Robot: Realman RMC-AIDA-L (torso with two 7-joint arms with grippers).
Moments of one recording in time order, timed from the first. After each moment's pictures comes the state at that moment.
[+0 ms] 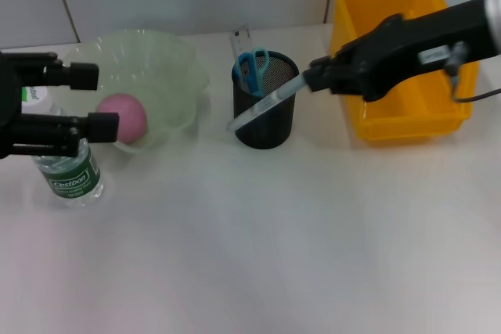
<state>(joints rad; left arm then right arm) -0.43 -2.01 0.77 1.57 1.76 2.00 -2.15 0.47 2.08 -1.12 -1.82 -2.12 -1.70 2.53</state>
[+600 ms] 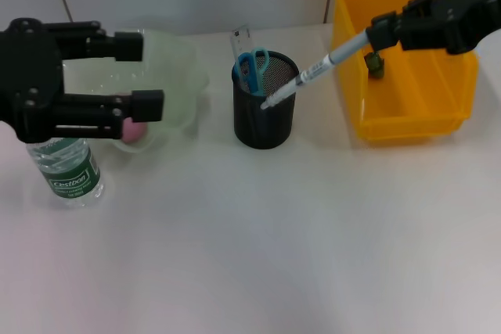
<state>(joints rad) -0.45 -2.07 0.80 1.53 1.69 1.96 -2.05 0.61 2.00 -0.80 -1.76 -2.03 -1.97 2.49</state>
